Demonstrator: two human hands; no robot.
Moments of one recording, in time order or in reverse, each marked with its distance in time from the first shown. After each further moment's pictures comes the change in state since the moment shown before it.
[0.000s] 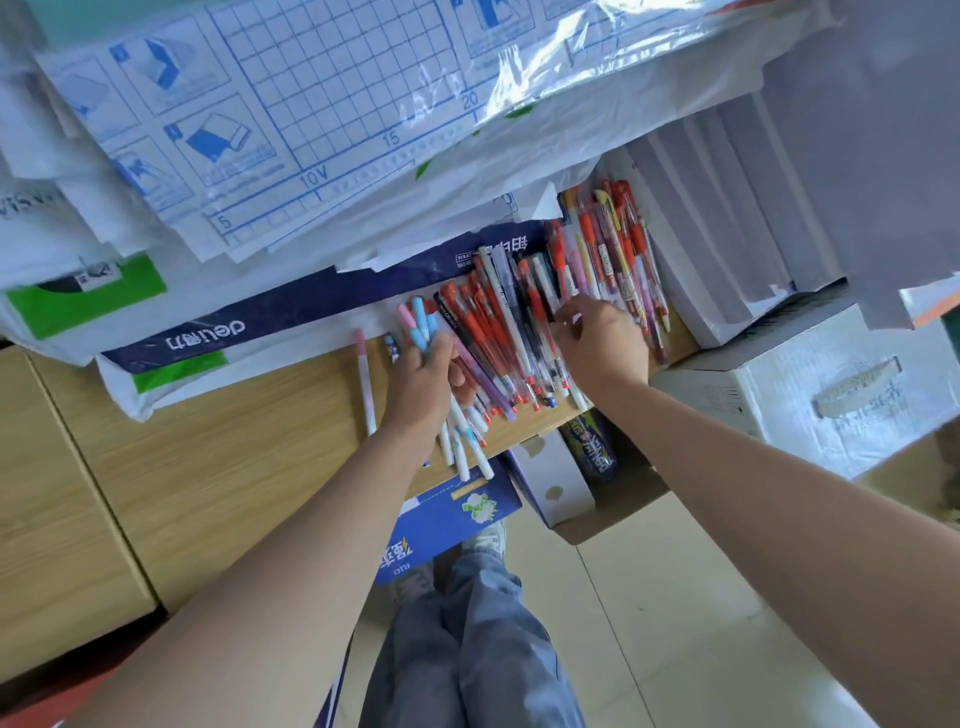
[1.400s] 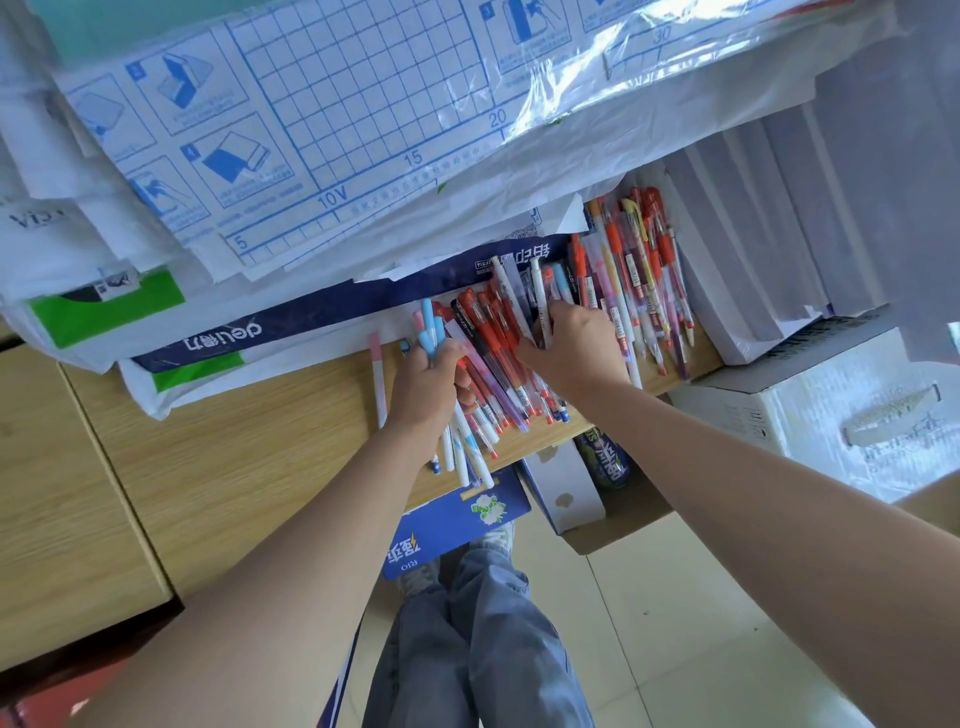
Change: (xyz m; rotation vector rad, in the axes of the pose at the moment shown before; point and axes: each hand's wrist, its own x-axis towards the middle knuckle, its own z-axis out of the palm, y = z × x) left_hand 0.012 0.008 -0.005 0.049 0.026 -0.095; right_hand 0.010 -0.033 0.011 0.012 -0.142 -0.163
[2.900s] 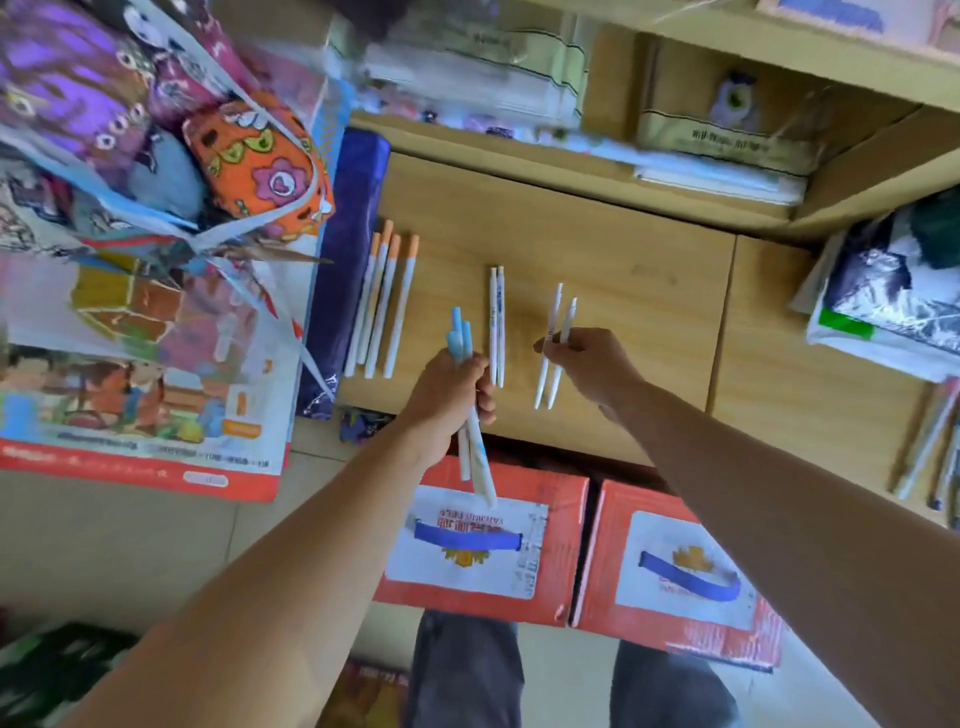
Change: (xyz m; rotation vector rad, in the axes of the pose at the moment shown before) left_hand -0.136 -0.198 -0.594 -0.489 0.197 -0.069; right_hand -0.195 -0.499 0.345 0.261 -0.435 -0.033
